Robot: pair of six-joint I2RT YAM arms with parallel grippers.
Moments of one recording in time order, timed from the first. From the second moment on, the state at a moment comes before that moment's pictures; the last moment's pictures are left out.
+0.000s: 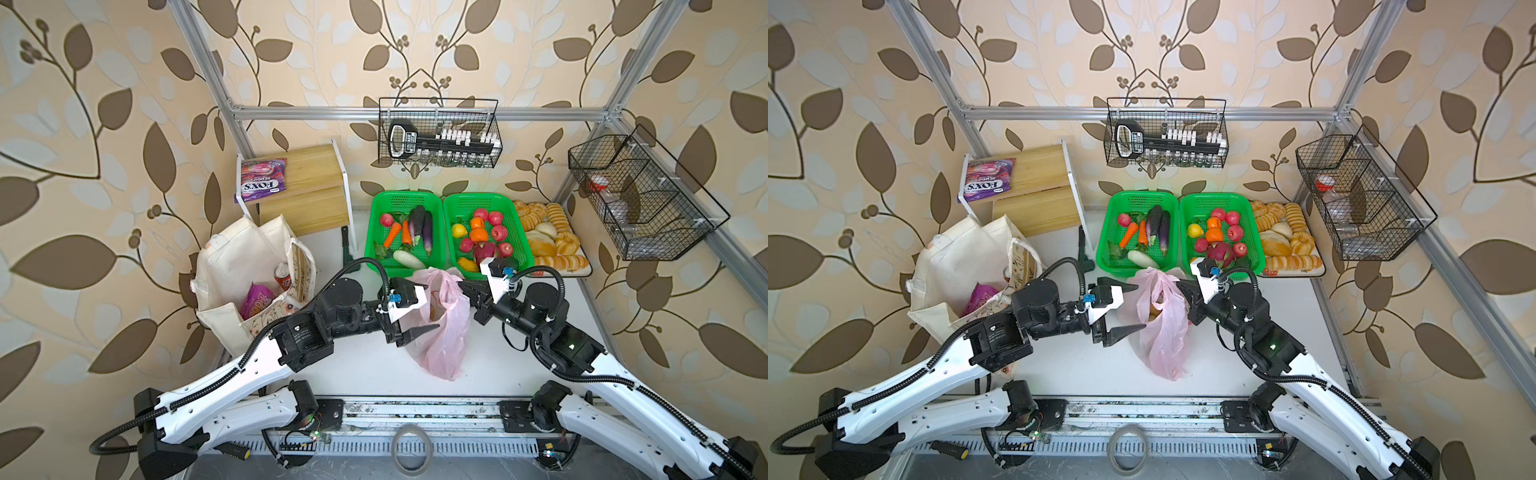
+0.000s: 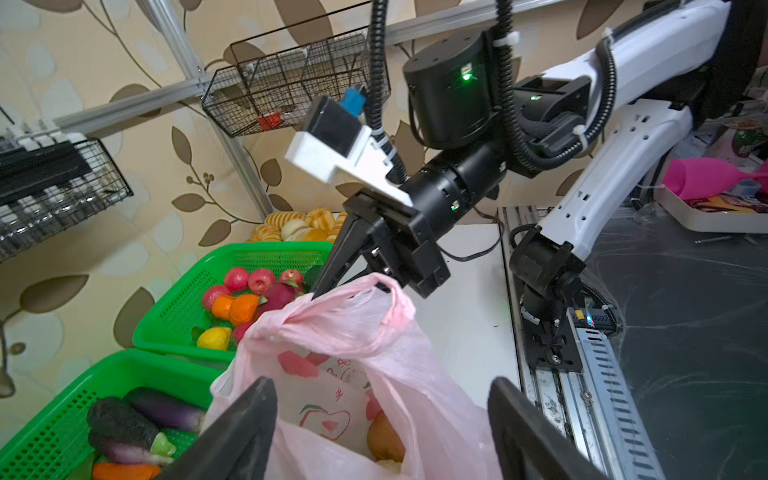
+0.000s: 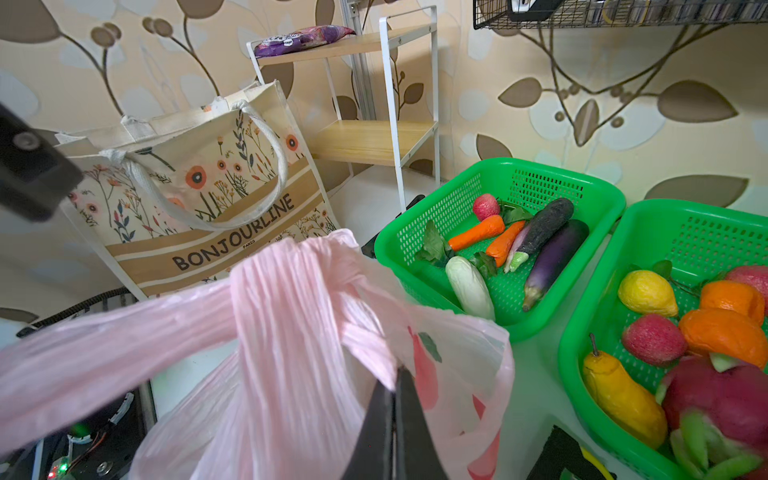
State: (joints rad) left arm -0.98 0.88 0.91 -0.20 0.29 0.29; right arm 0.62 0.75 0.64 -0.07 -0.12 0.11
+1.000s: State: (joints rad) left arm -1.10 1.06 1.05 -0.27 -0.21 0.19; right arm 0.61 0.69 0.66 -0.19 0.03 0.18
